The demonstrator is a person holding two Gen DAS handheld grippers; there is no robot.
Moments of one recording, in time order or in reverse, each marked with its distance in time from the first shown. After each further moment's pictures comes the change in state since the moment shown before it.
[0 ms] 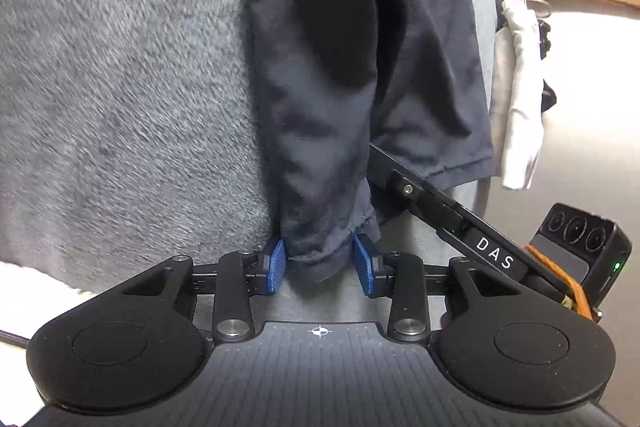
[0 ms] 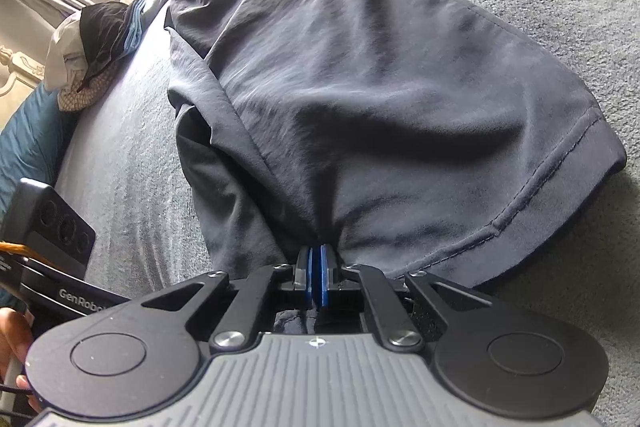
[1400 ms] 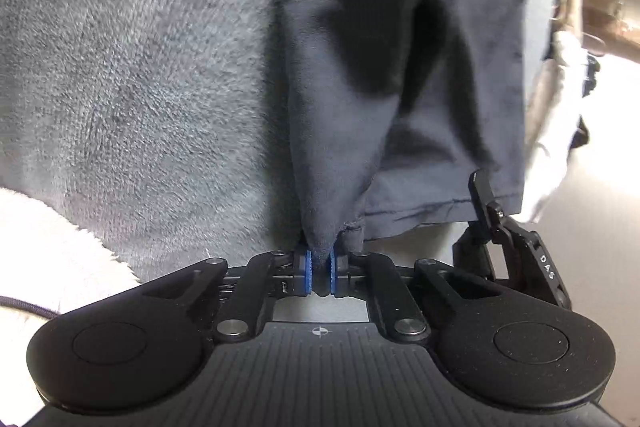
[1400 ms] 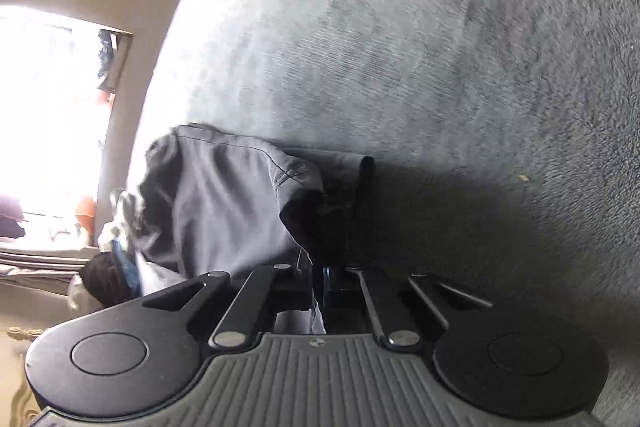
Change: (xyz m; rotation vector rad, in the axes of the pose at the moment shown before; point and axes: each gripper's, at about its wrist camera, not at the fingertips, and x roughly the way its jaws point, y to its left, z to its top) left arm -0.031 -0.028 0.011 -0.188 0.068 0.060; right arm -0.063 -0.081 -0.024 0.684 -0.359 0.100
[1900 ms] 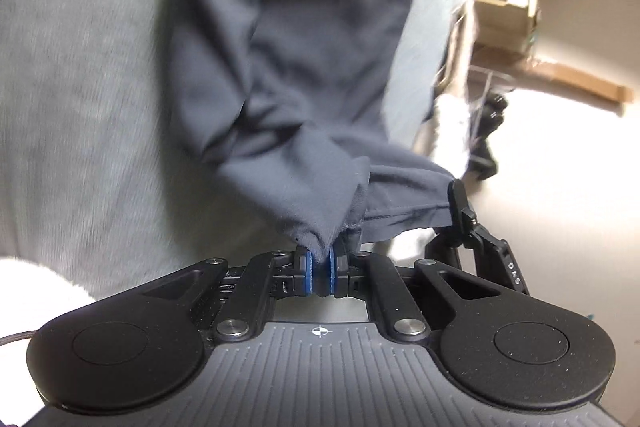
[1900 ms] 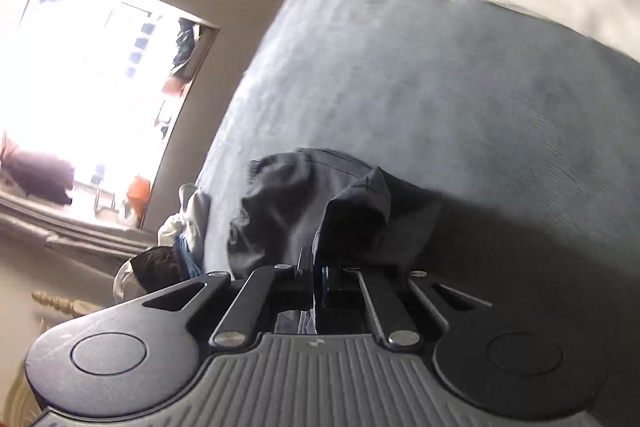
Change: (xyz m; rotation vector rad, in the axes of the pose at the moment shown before) left arm -0.098 -0.021 0.038 0.018 -0.139 -0.253; right arm 0.013 0.129 0.025 -0.182 -0.041 0.153
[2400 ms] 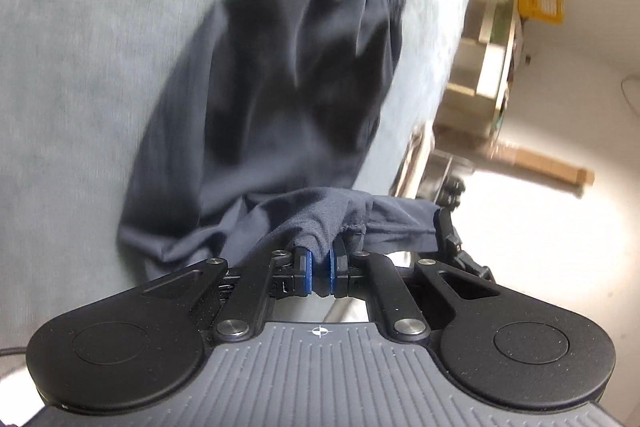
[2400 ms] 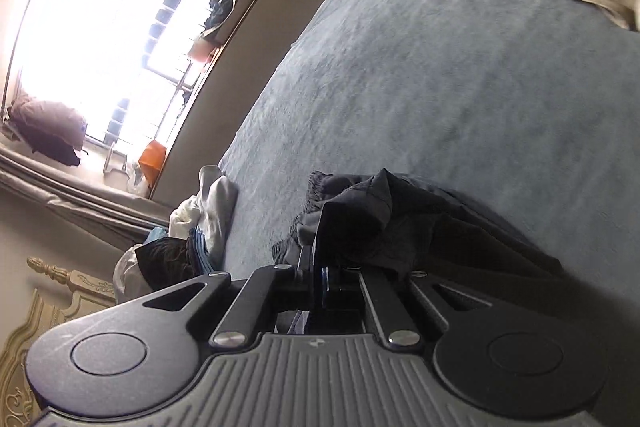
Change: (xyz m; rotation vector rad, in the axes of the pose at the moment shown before) left arm -0.031 -0.017 0.127 -0.093 -0.163 -0.098; right arm 0.139 0.091 0.051 -0.124 0.078 0.035
